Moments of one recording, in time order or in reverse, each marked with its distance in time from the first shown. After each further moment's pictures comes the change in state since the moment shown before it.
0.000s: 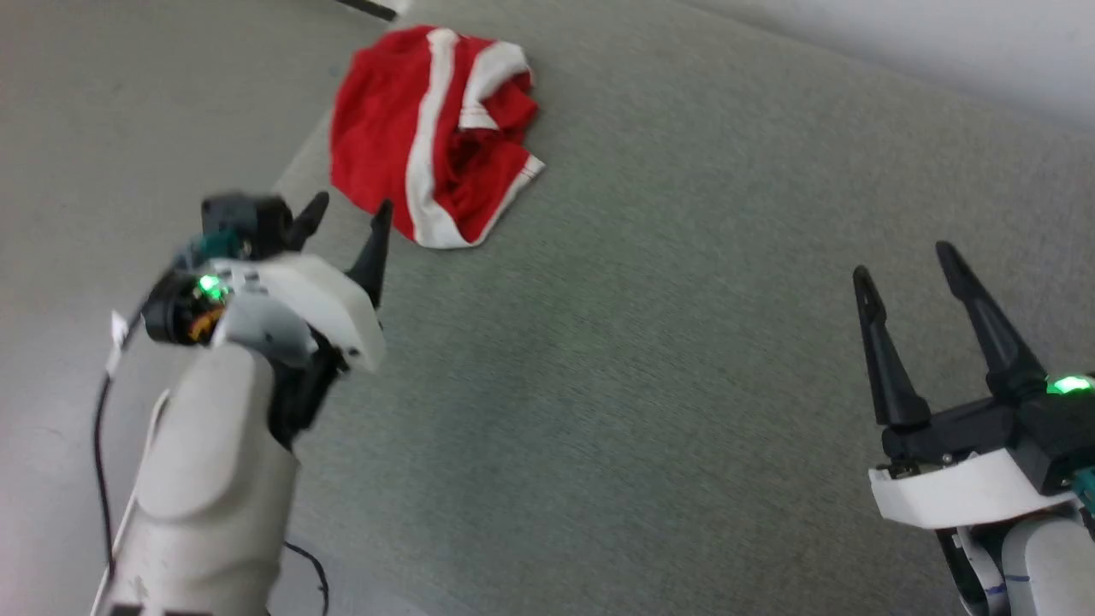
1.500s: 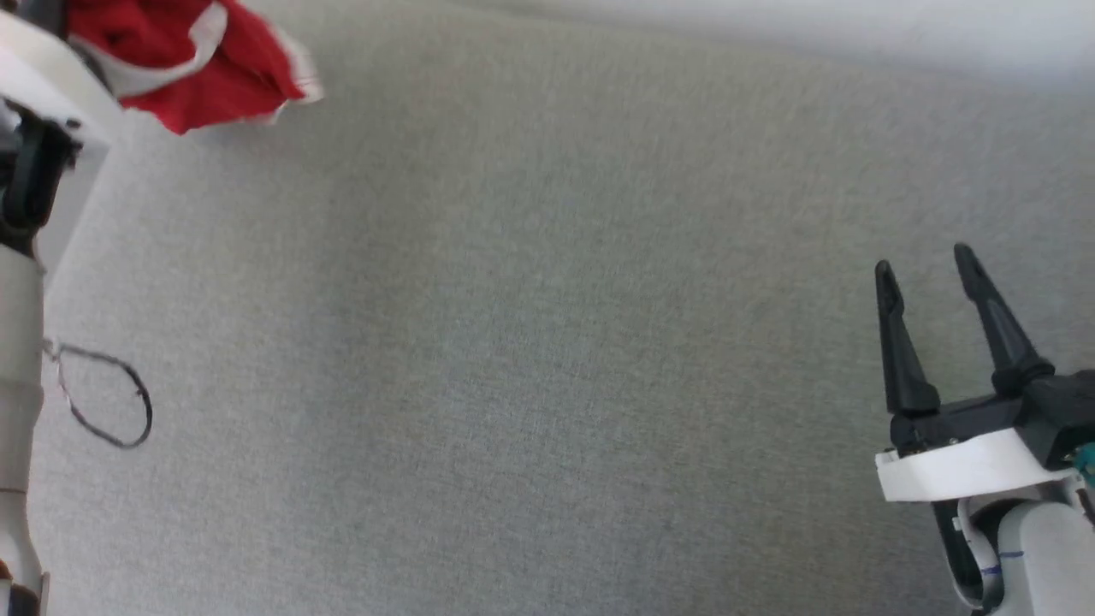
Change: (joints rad) left arm -0.454 0.336 -0.064 0.243 -0.231 -0.041 -0.046; right arm -0.056 0.031 -0.065 0.131 0.025 0.000 -0.039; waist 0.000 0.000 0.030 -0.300
